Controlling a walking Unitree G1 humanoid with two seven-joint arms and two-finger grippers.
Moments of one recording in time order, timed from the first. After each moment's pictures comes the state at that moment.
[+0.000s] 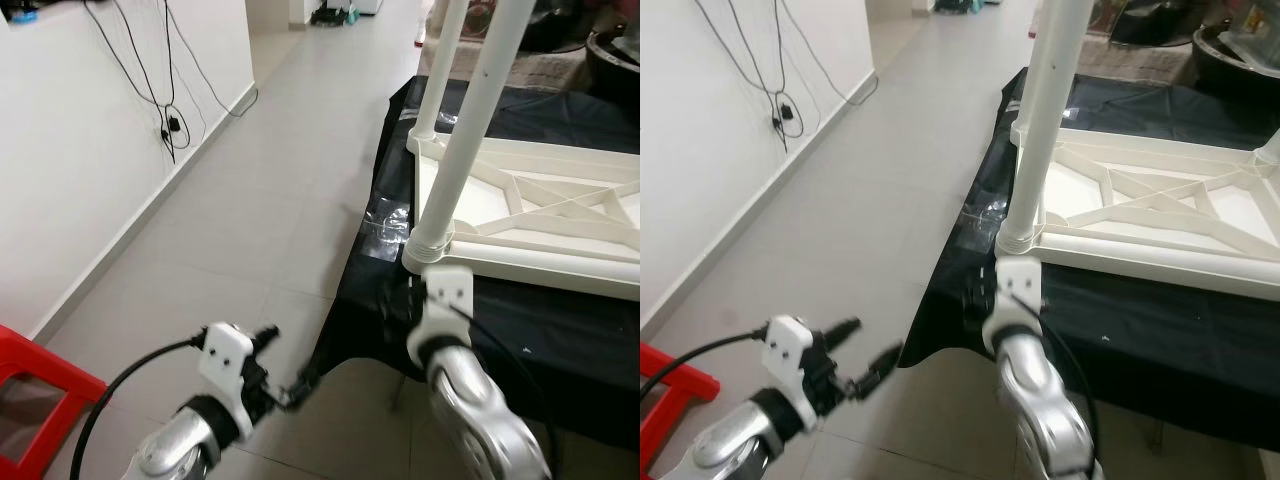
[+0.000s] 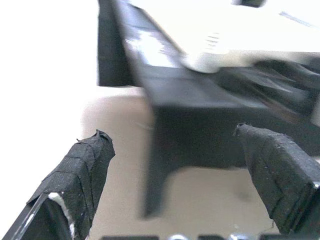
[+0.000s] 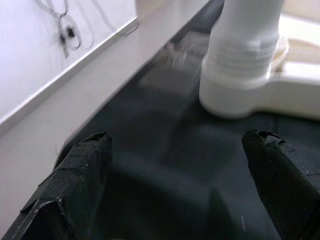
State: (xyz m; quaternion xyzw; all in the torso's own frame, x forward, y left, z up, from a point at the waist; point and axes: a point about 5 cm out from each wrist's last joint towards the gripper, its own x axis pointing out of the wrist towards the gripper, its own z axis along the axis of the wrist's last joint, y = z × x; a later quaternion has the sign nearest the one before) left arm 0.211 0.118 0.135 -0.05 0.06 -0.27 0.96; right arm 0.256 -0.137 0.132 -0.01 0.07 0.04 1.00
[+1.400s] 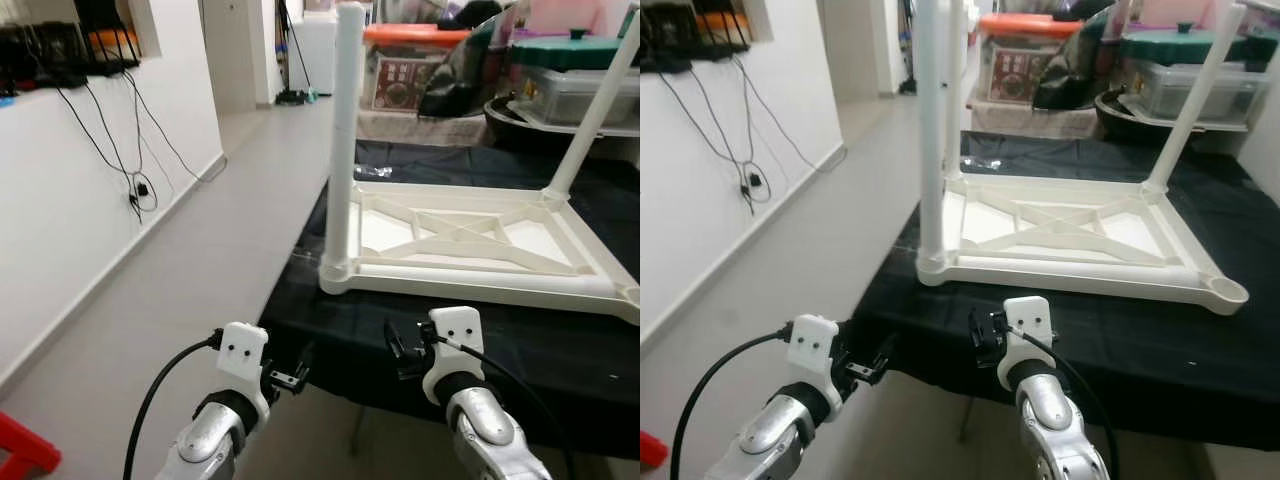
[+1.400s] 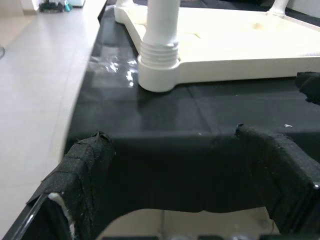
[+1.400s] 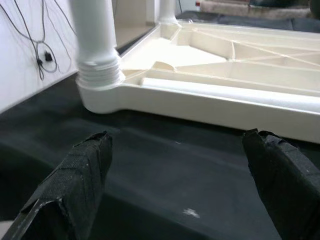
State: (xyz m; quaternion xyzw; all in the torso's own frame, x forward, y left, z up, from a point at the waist) left arm 0.237 0.108 0.112 -0.05 0.09 -0.16 0.98; right arm 0.259 -0.146 0.116 -0.02 0.06 0.06 1.00
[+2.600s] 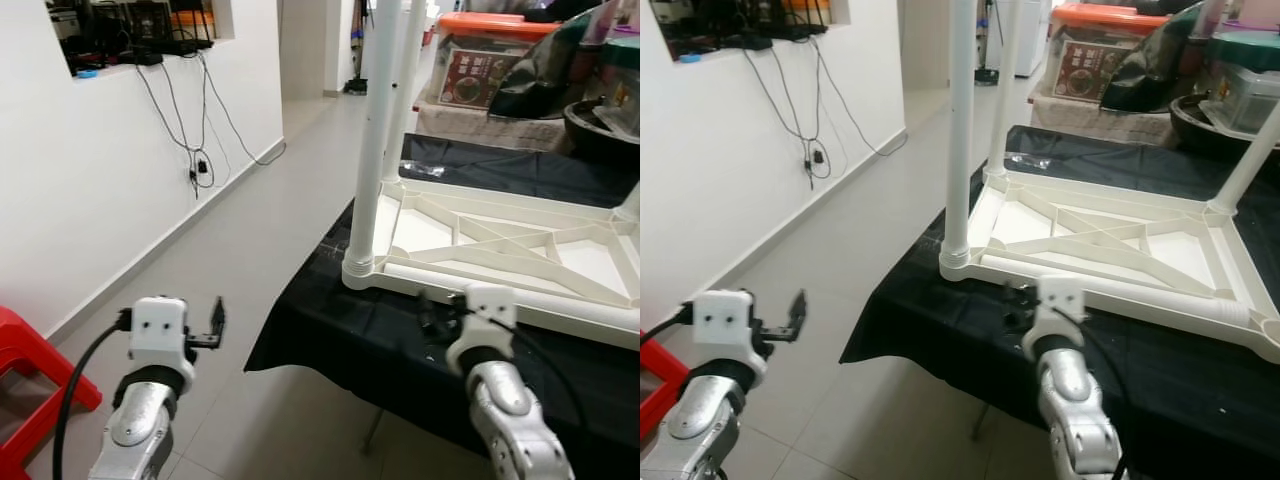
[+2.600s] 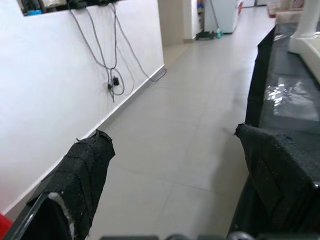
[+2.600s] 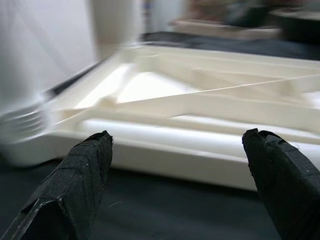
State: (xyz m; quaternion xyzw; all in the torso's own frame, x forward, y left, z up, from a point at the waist) left arm 0.247 0.181 0.138 0.02 0.01 0.04 1.00; right arm 0.285 -0.205 0.139 -0.03 0.01 -0.11 0.99
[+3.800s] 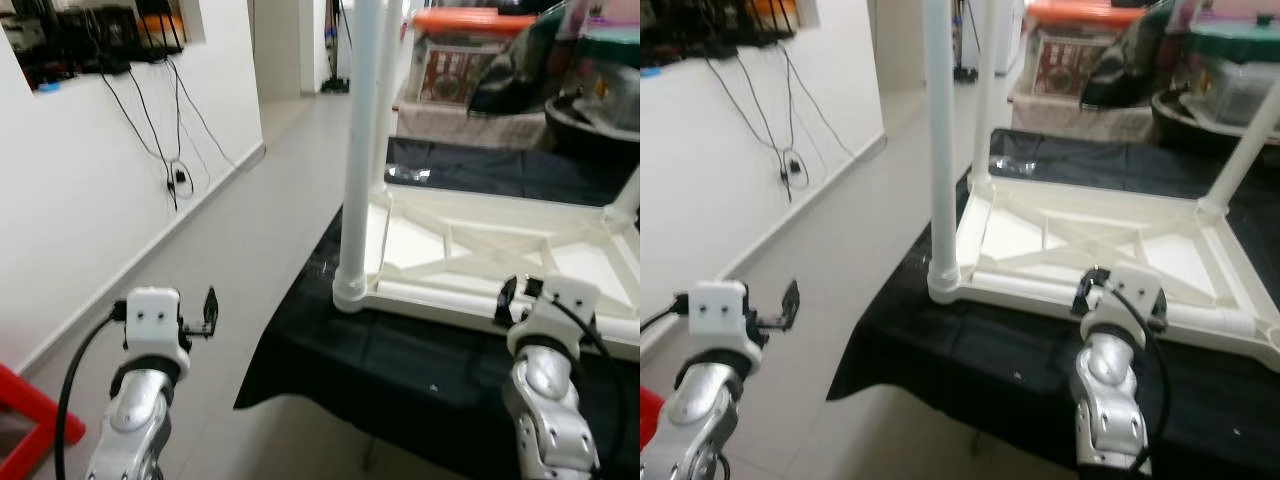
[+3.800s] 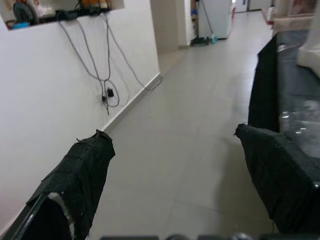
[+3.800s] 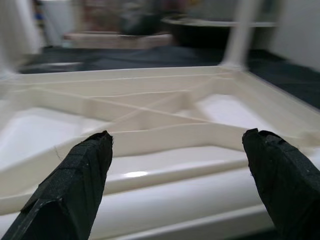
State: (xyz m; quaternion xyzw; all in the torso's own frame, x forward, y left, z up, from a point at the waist) left arm 0.254 0.197 0.142 0.03 0.00 0.08 1.00; right arm 0.289 -0.227 0.150 -0.01 -0.01 -0.25 0.97
